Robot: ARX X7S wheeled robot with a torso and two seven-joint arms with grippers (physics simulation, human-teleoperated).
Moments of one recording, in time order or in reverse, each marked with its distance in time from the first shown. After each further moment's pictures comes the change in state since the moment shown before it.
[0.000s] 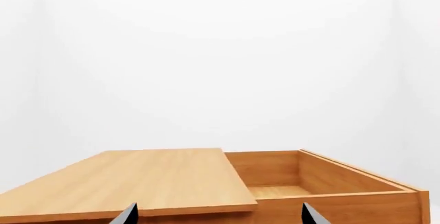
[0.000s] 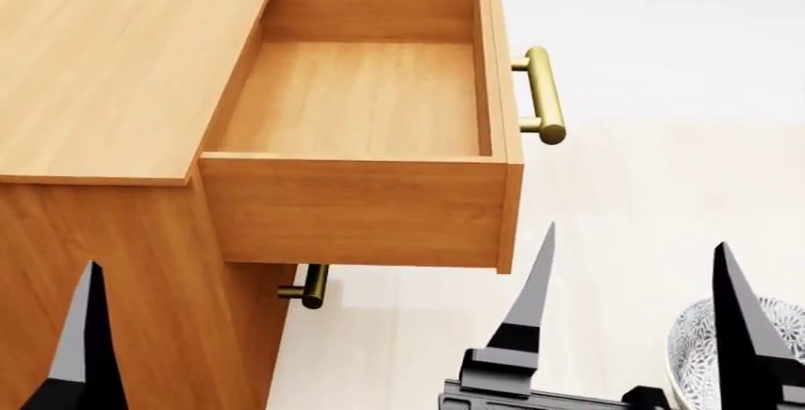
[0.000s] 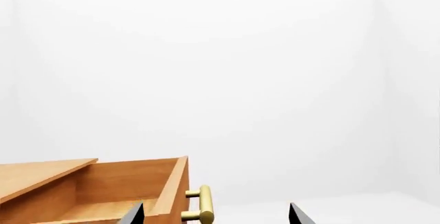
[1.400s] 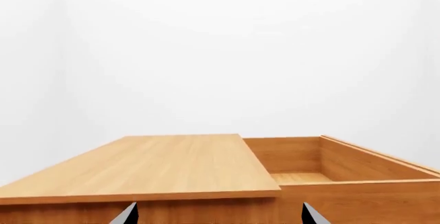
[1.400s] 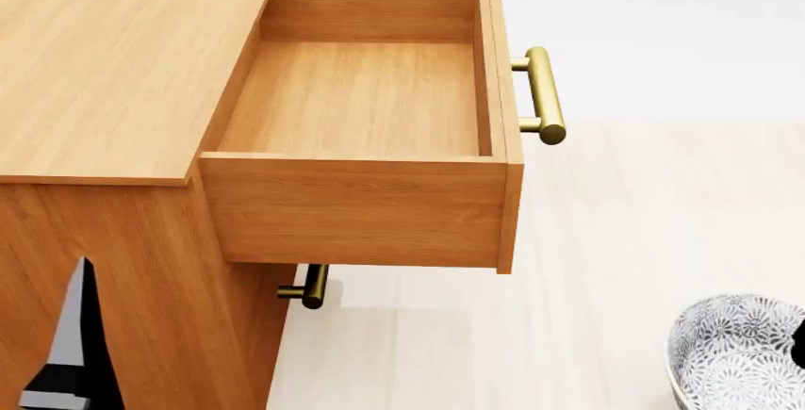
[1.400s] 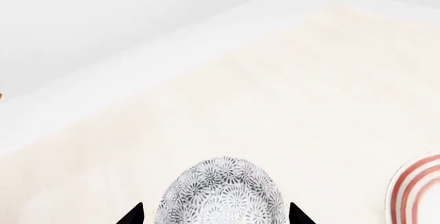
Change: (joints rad) left arm -0.057 -0.138 0.069 -0.036 -0.116 0.003 -0.215; right arm 0.475 0.335 0.813 0.545 1.058 0.995 0.424
